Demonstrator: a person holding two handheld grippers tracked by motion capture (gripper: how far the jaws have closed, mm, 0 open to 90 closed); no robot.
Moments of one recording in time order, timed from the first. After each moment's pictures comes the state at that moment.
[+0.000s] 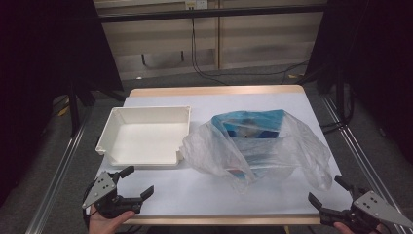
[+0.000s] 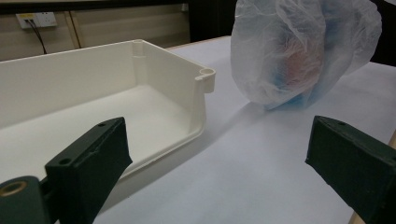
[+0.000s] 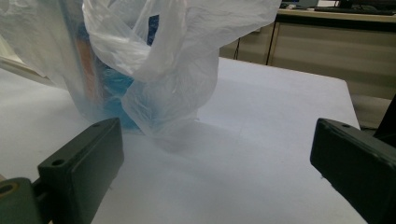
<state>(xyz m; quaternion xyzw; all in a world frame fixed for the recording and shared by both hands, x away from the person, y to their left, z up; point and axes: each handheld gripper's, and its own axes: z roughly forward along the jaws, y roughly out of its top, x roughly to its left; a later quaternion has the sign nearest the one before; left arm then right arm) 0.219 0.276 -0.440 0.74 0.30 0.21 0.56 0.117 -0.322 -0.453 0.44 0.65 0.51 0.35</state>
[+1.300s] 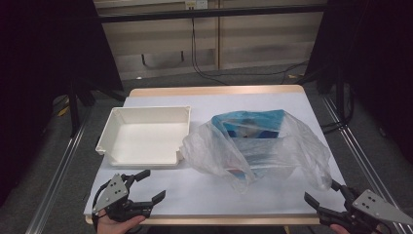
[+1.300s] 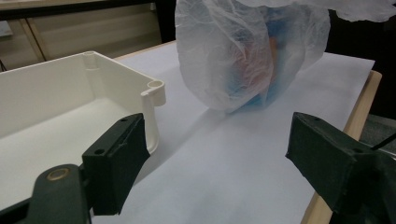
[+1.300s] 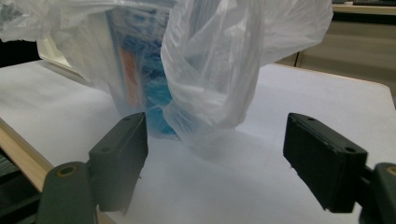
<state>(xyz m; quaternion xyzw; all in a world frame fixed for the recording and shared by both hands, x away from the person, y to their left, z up) 0.207 0.246 -0.428 0.77 0.24 0.18 0.56 0.113 -0.310 -0.433 0.41 0.68 0.53 0.31</state>
